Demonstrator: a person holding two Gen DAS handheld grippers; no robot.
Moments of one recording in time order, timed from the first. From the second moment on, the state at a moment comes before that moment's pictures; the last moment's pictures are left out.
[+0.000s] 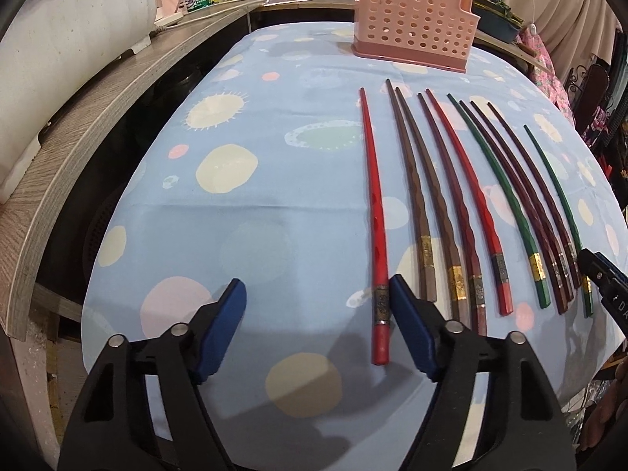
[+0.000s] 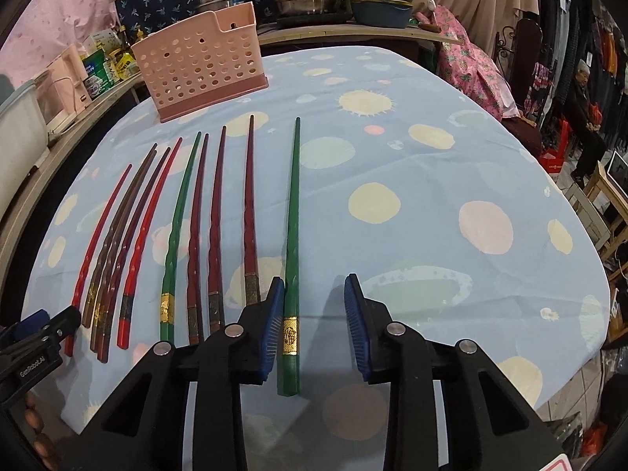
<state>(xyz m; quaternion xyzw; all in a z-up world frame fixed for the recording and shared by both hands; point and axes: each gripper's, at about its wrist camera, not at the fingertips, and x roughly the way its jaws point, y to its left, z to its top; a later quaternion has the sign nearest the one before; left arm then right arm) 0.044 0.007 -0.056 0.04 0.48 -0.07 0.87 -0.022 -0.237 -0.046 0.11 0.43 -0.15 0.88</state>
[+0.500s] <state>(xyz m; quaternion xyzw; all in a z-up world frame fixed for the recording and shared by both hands) 0.027 0.016 -0.038 0.02 0.47 -0.10 0.87 -0.050 -0.238 -0.033 0.11 0.41 -0.14 0.89</state>
